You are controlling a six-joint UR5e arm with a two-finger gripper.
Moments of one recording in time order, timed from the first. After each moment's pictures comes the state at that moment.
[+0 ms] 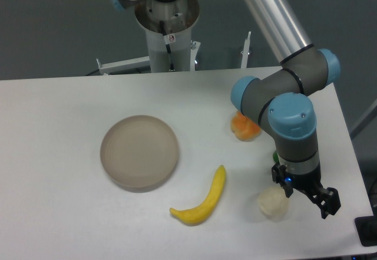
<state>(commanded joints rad) 2.35 -2.24 -1.26 -0.77 1.69 1.33</state>
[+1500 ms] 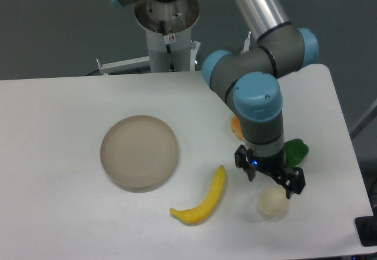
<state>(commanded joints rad) 2.27 -2.06 -1.36 -1.06 1.59 1.04</state>
